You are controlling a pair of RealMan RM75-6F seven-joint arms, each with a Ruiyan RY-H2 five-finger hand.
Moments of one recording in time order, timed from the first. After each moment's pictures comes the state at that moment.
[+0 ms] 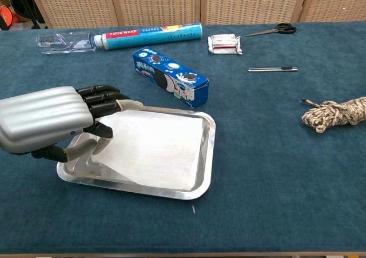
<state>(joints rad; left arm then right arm) -0.63 -1.47 0.14 -1.39 1.84 1.14 0.25 0.06 -1.03 0.00 -1.76 -1.55 1.44 -0.10</state>
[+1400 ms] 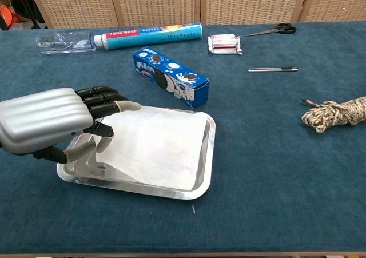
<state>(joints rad) -0.62 -1.48 0.13 -1.39 1.82 1.12 0.29 0.05 -1.04 0.00 -1.75 -1.56 1.46 -0.10</state>
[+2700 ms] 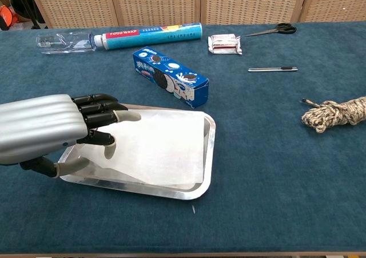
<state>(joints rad) -0.63 -1.41 0.16 -1.49 1.85 1.10 0.30 0.05 -1.05 0.00 -1.75 -1.55 1.46 -0.10</state>
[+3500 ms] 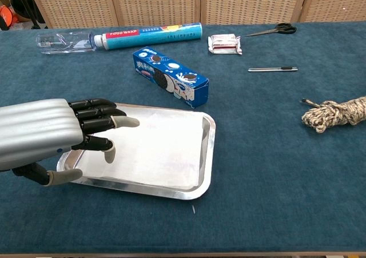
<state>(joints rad) -0.62 -1.39 0.18 -1.51 1.87 1.10 0.29 0.05 -1.05 0.01 -1.75 -1.55 1.46 -0.10</state>
